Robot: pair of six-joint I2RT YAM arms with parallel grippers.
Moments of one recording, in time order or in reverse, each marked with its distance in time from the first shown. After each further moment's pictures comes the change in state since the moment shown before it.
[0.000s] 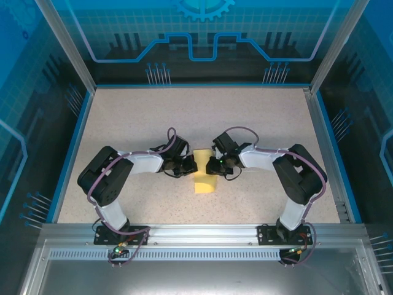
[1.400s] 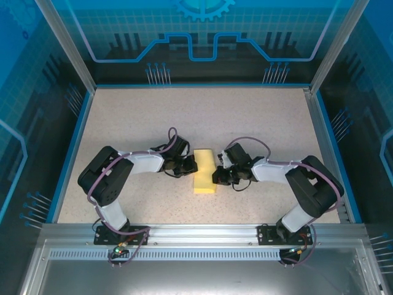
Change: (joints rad) left arm -0.007 0.002 0.011 -0.019 -0.015 0.014; right arm -0.001 -0.187 -0.266 0.201 -0.147 0.001
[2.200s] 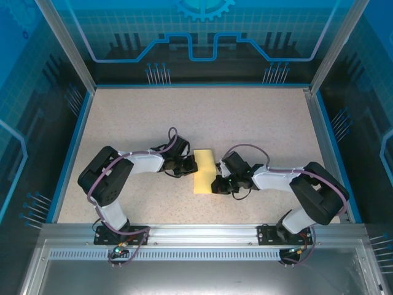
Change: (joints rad) left arm -0.002 0.000 0.005 -0.007 -0.007 0.000; right arm 0.082 -0.054 -0.086 -0.006 0.016 0.049
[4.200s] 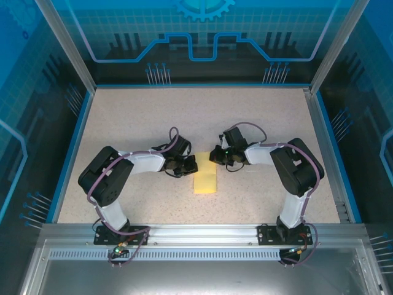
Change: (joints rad) left arm -0.013 0.000 0.019 -0.042 -0.027 0.008; right arm -0.212 0.319 0.317 0.142 0.047 0.041
